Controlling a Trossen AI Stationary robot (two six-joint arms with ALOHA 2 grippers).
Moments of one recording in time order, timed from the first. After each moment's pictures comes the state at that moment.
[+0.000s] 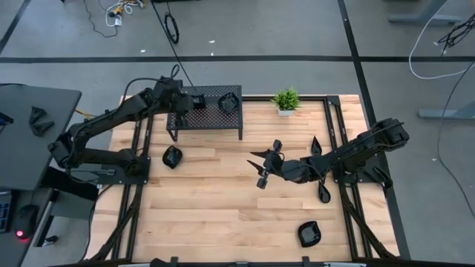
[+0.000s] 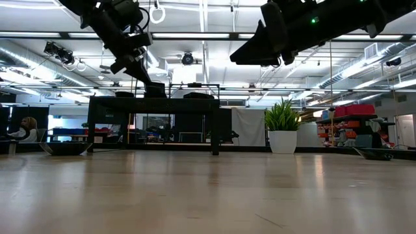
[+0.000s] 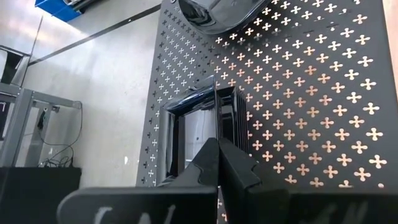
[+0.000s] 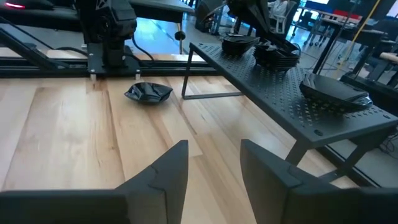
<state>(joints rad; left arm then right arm) 0.69 1.17 0.92 -0.45 -0.06 0.80 0.29 1.52 0.68 0.56 0.71 0.01</state>
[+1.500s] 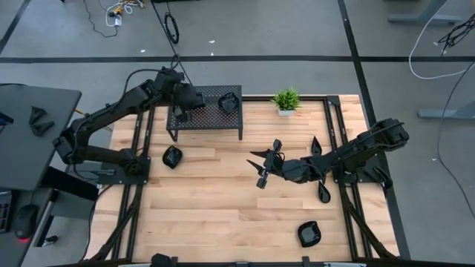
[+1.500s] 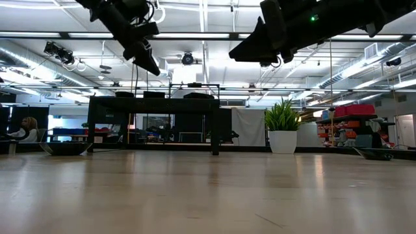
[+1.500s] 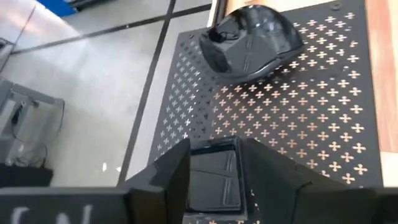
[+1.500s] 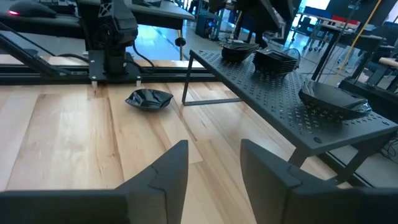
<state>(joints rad) 0.70 1.24 1.07 -0.51 0.01 0.66 0.29 1.52 0.68 0.59 0.71 -0.01</state>
